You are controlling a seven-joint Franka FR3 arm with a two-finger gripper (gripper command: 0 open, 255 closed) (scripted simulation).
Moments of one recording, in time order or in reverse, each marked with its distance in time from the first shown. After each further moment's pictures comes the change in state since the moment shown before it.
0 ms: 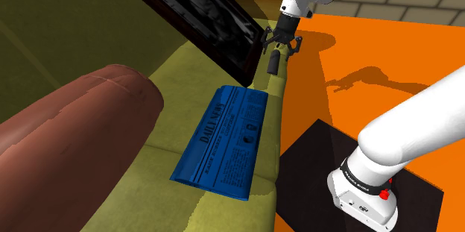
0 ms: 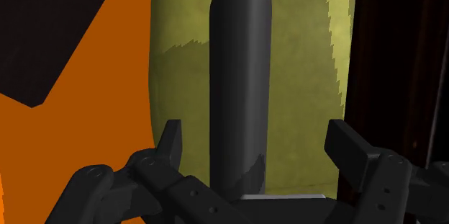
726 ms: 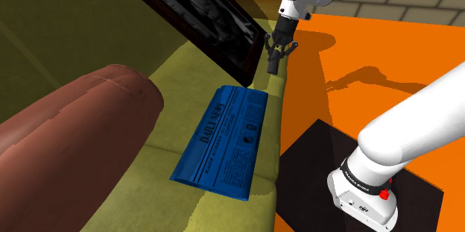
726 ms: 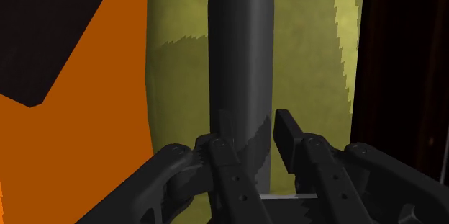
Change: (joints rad) arm -0.001 0.029 0.000 0.007 -0.002 0.012 0.002
